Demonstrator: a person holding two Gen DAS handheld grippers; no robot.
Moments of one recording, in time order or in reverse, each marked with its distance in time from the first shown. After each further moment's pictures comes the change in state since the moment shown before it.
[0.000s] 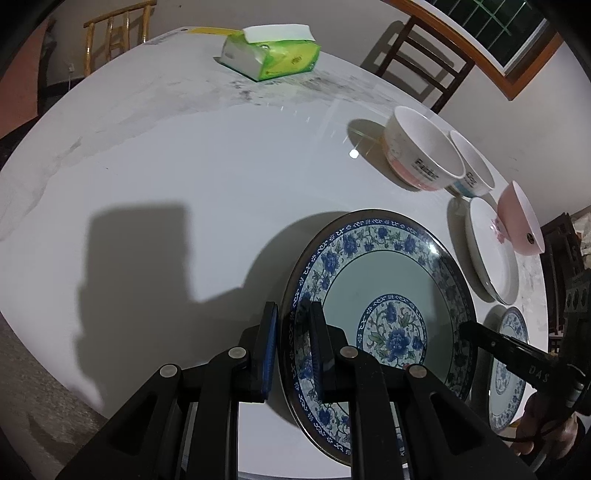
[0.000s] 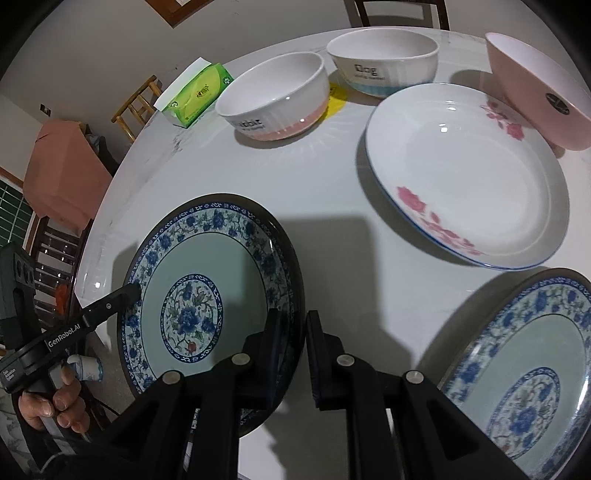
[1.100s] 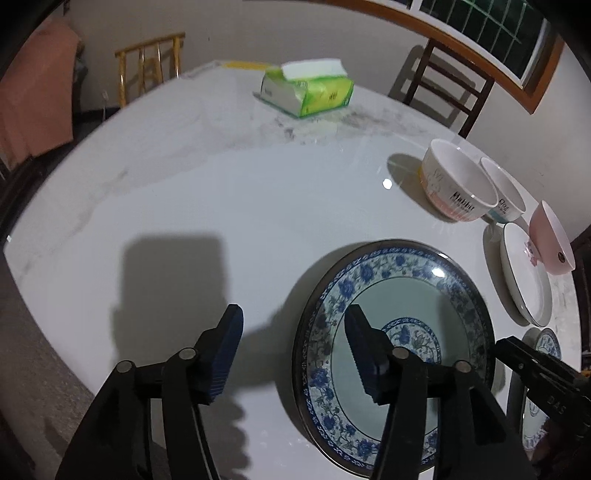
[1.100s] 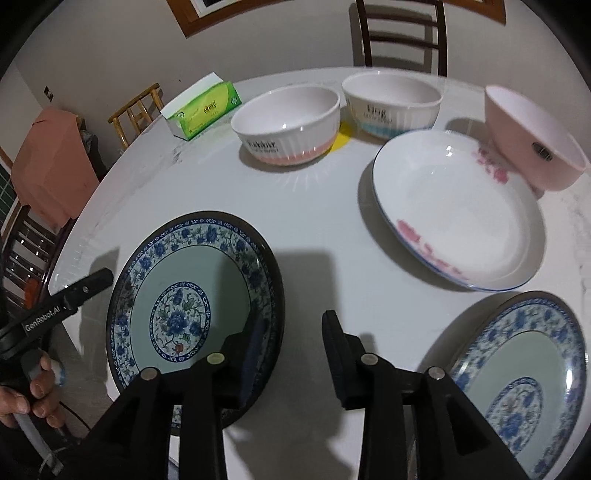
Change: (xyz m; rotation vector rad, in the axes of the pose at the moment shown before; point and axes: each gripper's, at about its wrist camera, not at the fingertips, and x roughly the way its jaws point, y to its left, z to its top) left arm -0.016 0.009 0.000 0.010 -0.155 0.159; right arm -0.016 0.020 -0.013 -0.095 -0.149 -0.132
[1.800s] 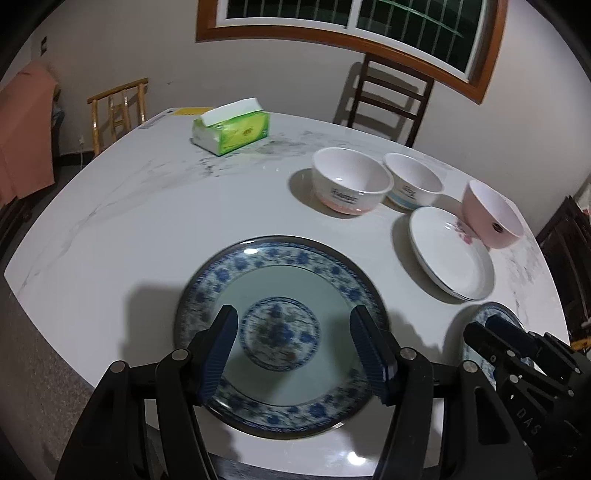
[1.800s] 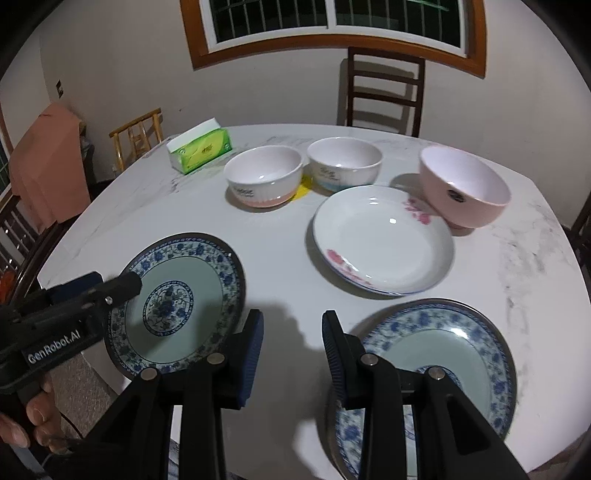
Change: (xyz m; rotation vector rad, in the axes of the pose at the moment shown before) left arm -0.056 -0.098 -0.038 0.113 -0.116 -0.075; right arm -0.083 -0.017 -0.032 -0.070 -0.185 -0.122
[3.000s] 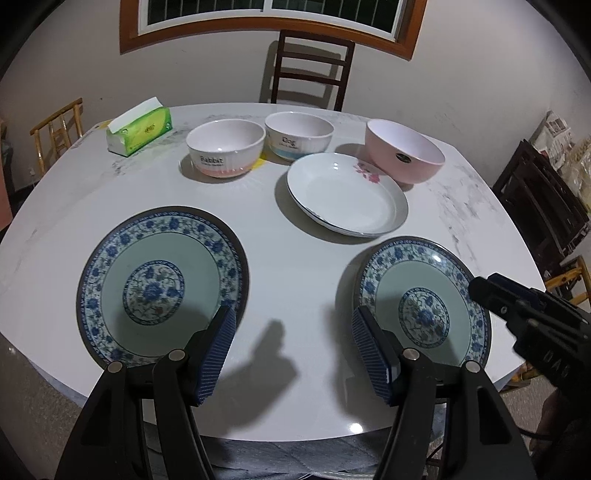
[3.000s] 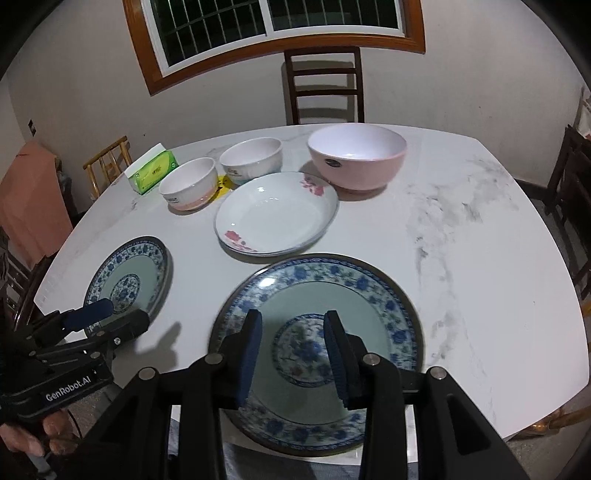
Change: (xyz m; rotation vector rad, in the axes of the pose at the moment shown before) left arm -0.007 -0.107 -0.047 0.184 0.068 -0.134; right arm -0.052 -0.110 -0.043 0.139 -0.007 -0.043
